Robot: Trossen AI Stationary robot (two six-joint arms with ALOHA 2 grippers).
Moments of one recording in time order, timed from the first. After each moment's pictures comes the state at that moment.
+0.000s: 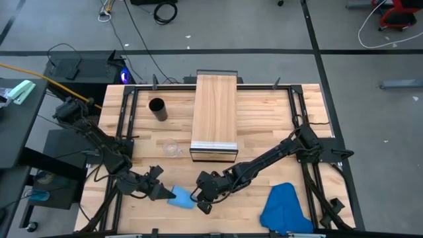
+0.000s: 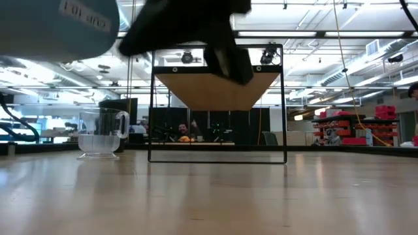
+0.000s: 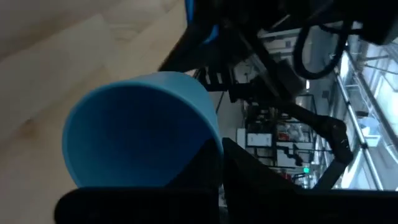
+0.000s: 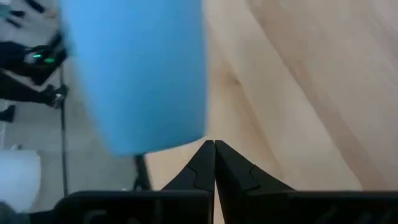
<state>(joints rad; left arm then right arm) -0.85 1.22 0.50 0.40 -0.50 -1.60 0.43 2.10 1.57 -0.24 0.08 0.95</state>
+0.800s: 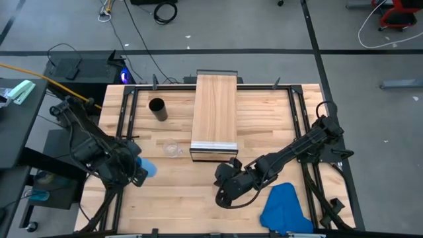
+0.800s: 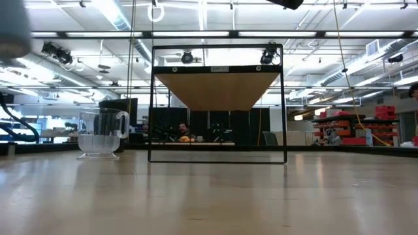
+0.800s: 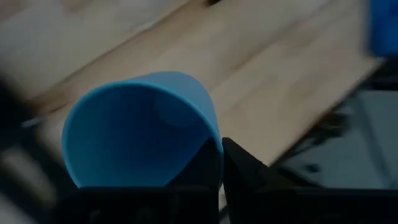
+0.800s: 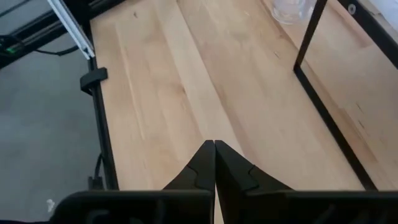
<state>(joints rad) -0.85 1.18 1.33 -1.38 -0.33 -1.81 0.51 1.82 1.57 -0.65 0.34 0.84</state>
